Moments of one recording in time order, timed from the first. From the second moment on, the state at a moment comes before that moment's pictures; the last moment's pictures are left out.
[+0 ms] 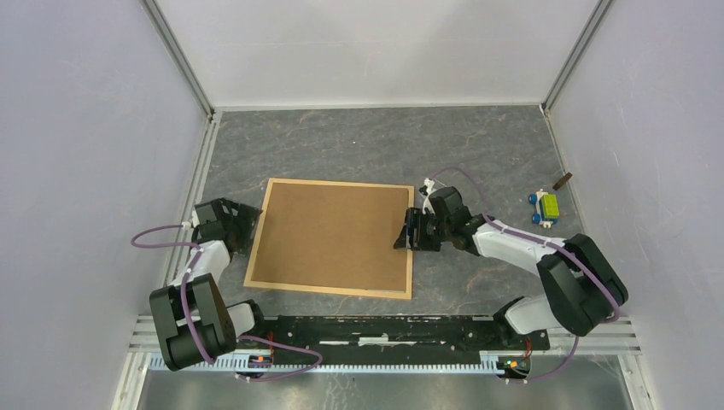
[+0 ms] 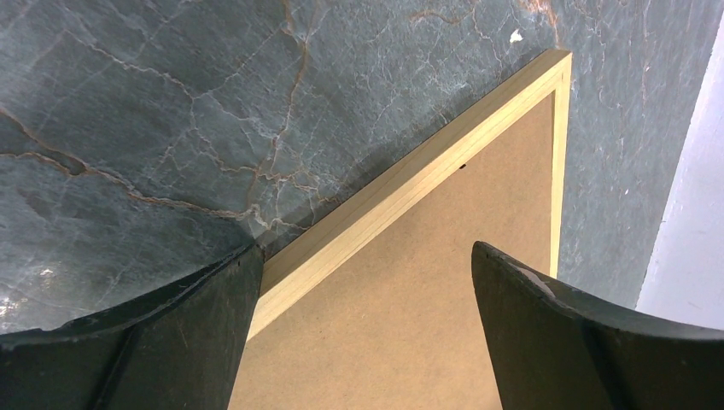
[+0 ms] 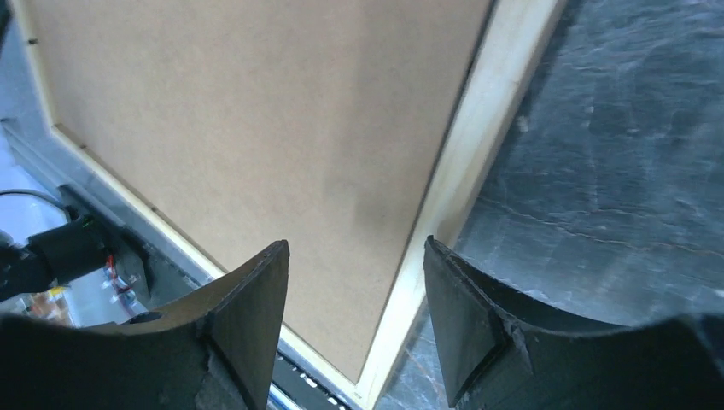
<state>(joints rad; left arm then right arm) 0.33 1.19 0.44 -0.10 0.12 -0.95 0.57 1.41 0.66 -0.11 -0.30 0.62</state>
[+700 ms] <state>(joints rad) 0.34 1.15 0.40 -0.05 0.10 -0.95 0.58 1.41 0.46 0.28 -0.38 0.89</state>
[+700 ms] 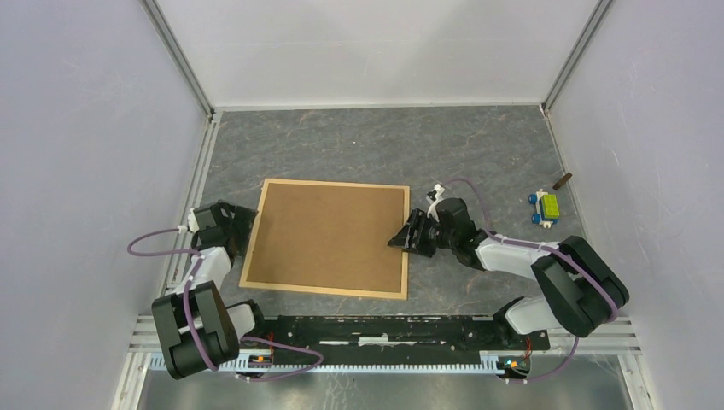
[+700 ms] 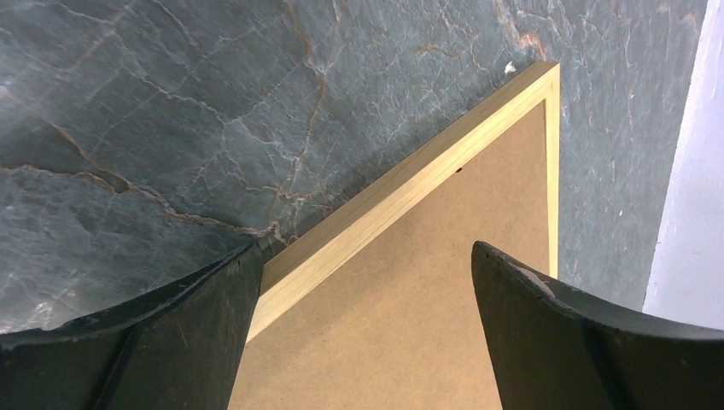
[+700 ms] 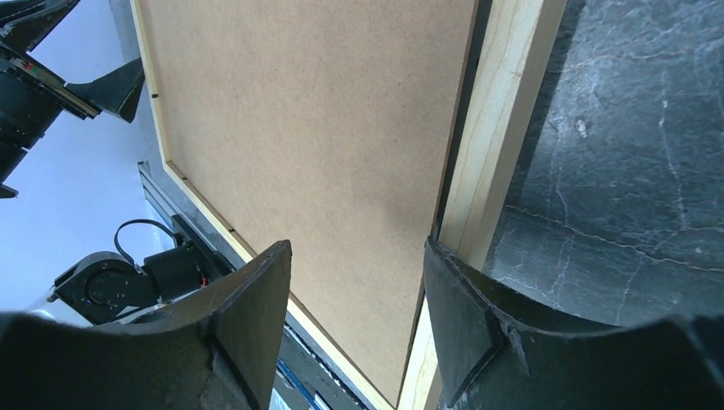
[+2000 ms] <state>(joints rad) 0.32 1.37 0.65 -0.19 0.01 -0.87 0.46 1.73 0.93 0.01 -0.34 0.54</state>
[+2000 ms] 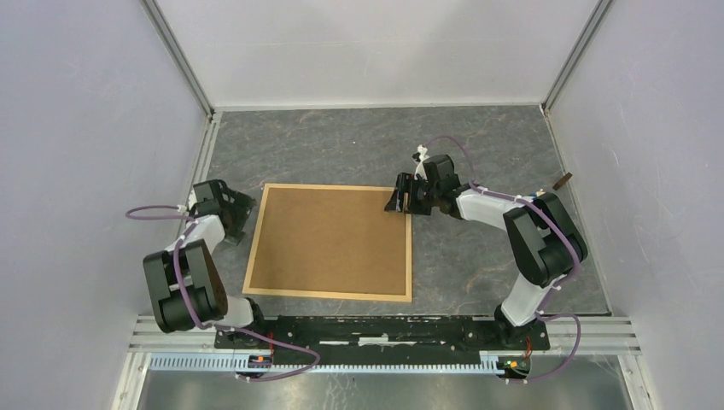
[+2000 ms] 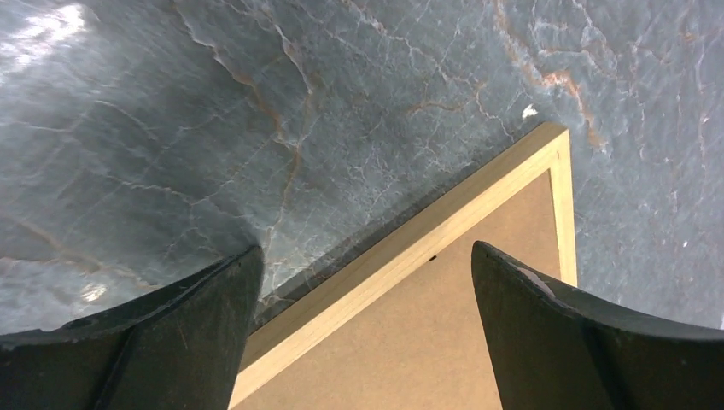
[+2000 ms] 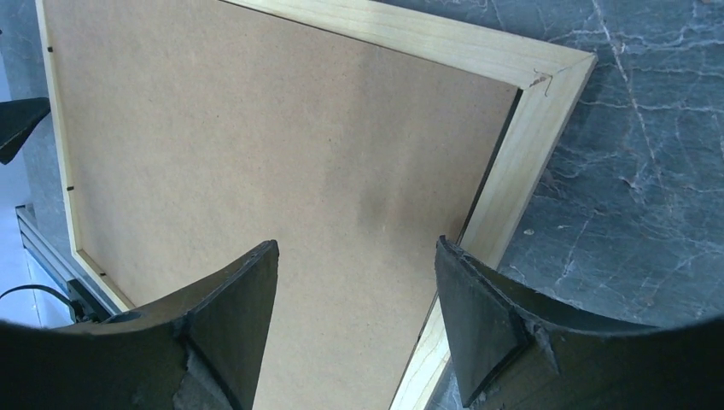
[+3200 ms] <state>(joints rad) 0.30 1.44 0.62 -0.02 0.14 -0.91 0.39 1.77 0.99 -0.02 -0.33 0.49</state>
